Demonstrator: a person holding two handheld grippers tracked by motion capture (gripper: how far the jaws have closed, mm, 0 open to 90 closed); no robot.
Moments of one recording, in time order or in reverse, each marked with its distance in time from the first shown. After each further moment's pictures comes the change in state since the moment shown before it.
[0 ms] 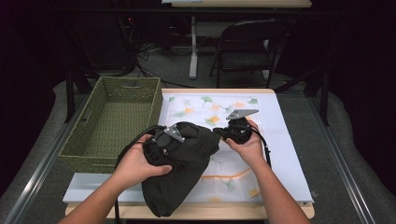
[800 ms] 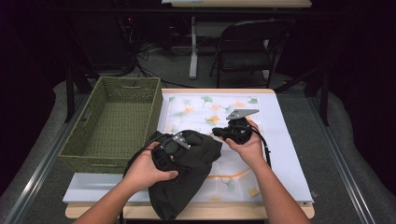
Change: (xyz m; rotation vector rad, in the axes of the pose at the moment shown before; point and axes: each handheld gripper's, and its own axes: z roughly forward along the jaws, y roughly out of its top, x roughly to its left) left arm 0.004 -0.008 0.042 0.035 -0.002 -0.021; right arm 0.003 0.002 -0.002 -0.013 0.010 -0.007
